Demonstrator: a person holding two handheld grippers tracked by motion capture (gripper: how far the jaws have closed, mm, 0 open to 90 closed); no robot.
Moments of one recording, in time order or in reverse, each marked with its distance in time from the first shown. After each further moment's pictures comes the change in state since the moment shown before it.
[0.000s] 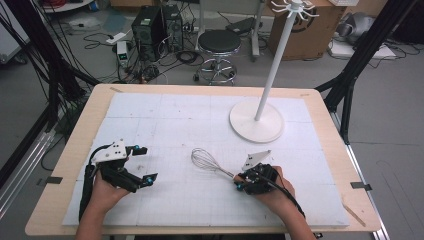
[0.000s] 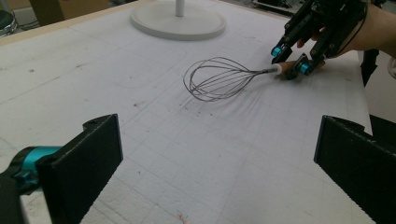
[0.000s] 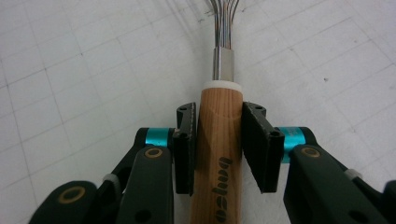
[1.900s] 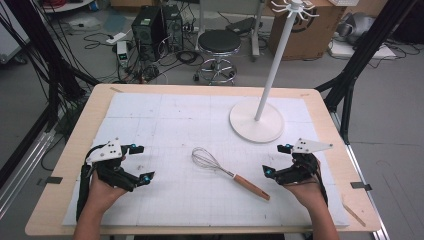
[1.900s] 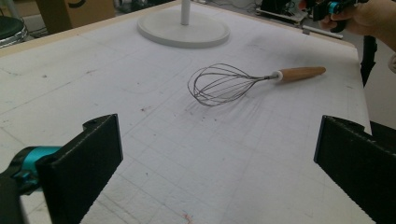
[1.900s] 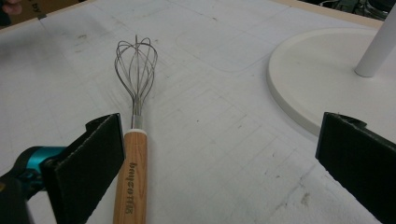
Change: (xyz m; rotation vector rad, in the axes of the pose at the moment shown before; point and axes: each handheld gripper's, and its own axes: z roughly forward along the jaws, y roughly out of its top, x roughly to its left) left arm 0.002 0.001 -0.008 -0.027 0.016 -0.001; right arm -0.052 -0.047 -0.075 -0.441 -0.095 0.202
